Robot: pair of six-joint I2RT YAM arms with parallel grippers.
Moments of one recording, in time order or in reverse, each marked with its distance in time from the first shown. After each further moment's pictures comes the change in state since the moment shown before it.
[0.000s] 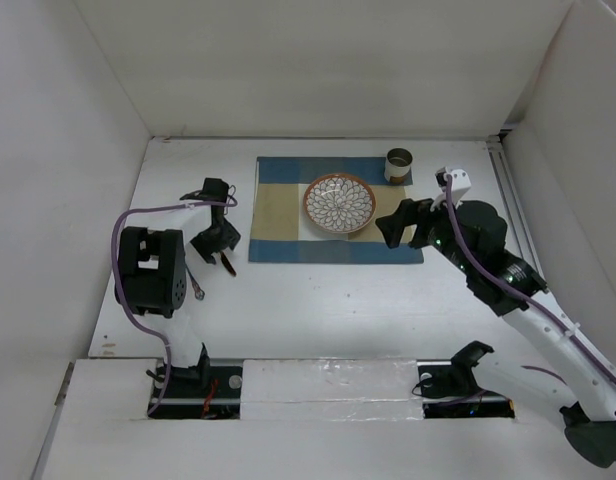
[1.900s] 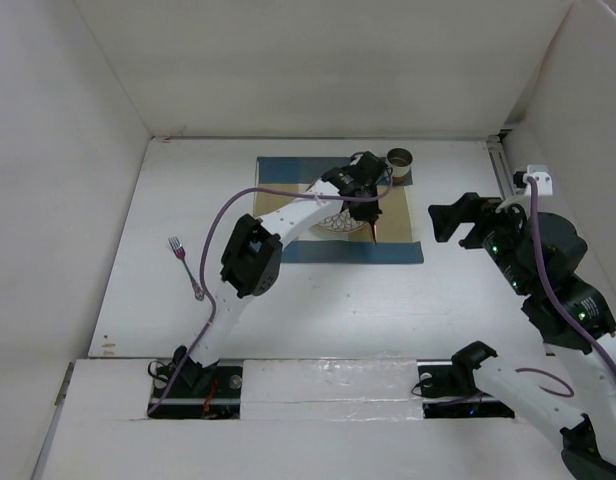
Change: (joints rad) left arm -0.681 0.568 1.049 -0.063 0.193 0.071; right arm -0.093 -0.149 0.242 -0.287 0.164 0.003
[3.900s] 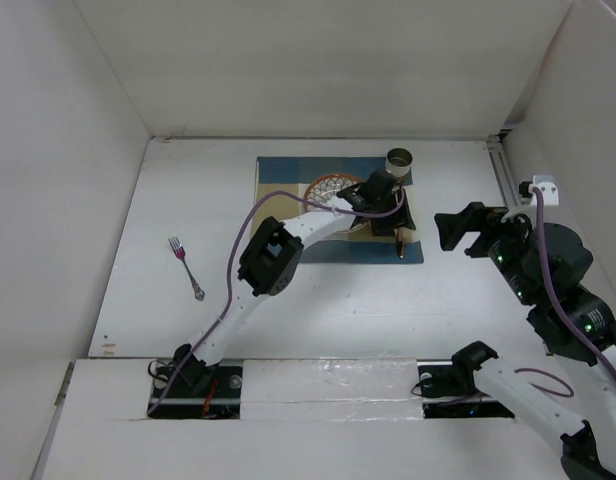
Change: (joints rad) left arm -0.025 0.190 0.016 0.349 0.272 -0.175; right arm -0.008 -0.054 -0.025 -0.049 0.017 -0.008
